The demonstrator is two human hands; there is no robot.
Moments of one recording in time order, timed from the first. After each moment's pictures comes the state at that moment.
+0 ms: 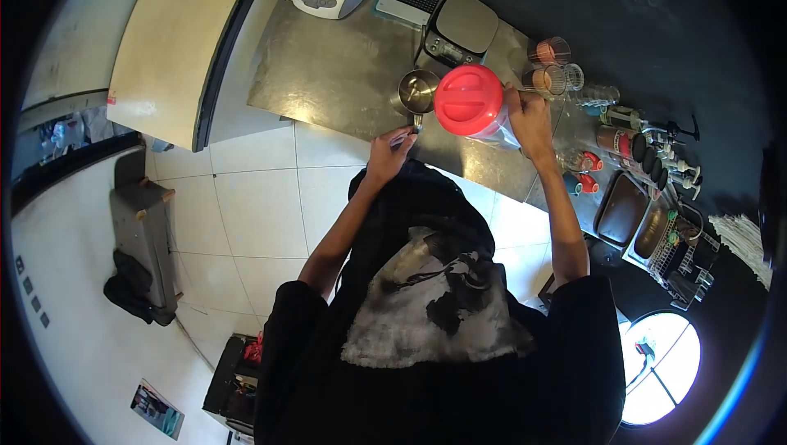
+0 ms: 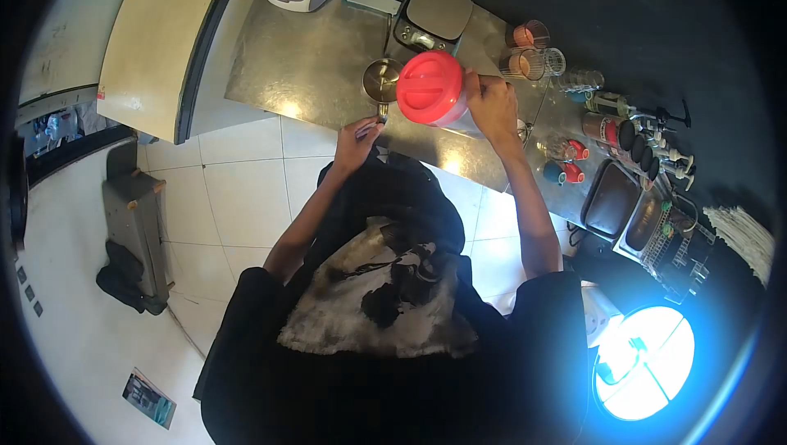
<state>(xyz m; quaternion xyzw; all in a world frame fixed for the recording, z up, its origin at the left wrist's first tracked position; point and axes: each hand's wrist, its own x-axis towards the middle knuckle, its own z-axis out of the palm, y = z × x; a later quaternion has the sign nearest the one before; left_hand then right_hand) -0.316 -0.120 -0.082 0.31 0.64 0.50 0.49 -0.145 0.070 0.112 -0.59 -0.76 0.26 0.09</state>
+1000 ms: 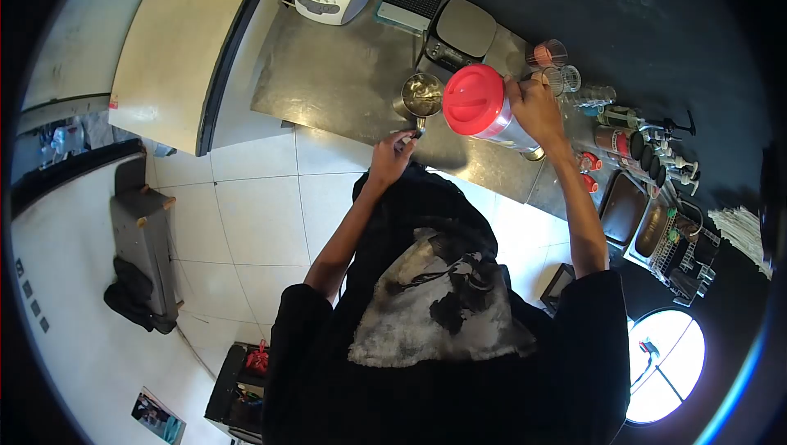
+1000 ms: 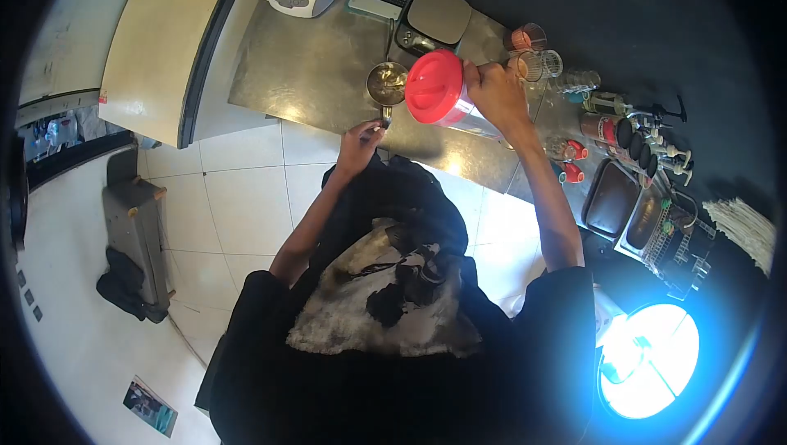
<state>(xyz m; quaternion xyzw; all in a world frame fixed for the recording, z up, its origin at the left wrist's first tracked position) -0.323 -0.123 -0.077 0.36 0.69 0.40 0.48 -0.156 0.084 0.136 -0.54 -0.82 0.18 0.02</state>
